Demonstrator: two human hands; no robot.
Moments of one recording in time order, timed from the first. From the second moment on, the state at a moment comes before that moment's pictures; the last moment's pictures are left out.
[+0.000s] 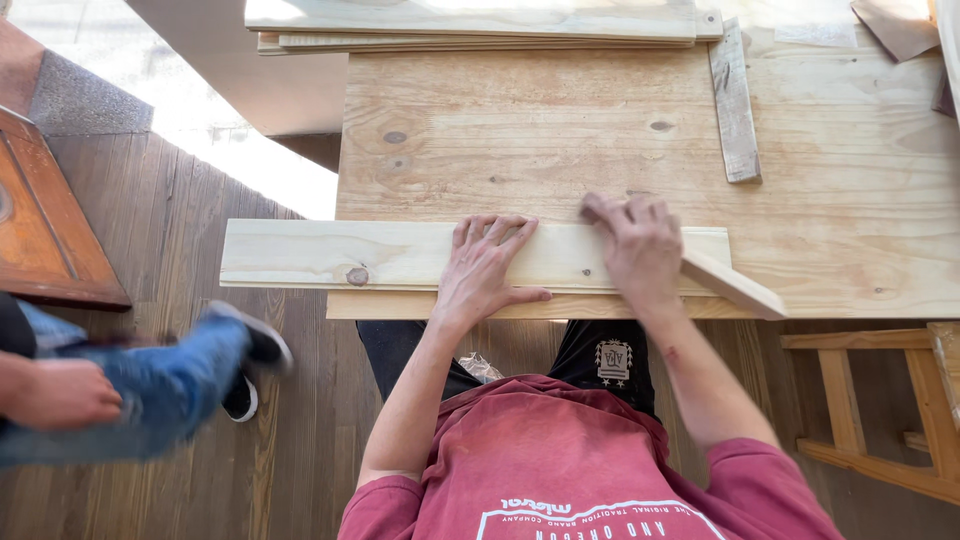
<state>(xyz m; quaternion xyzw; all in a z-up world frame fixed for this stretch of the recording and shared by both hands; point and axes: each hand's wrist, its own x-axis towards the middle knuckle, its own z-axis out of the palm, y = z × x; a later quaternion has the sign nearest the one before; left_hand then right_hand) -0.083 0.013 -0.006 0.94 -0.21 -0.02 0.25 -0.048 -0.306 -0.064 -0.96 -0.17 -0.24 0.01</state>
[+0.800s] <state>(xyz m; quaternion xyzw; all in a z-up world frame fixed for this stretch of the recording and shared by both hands) -0.084 0.012 -0.003 0.94 -0.21 -0.02 0.26 -0.062 -0.353 -0.058 -0.97 -0.14 -0.18 0.07</state>
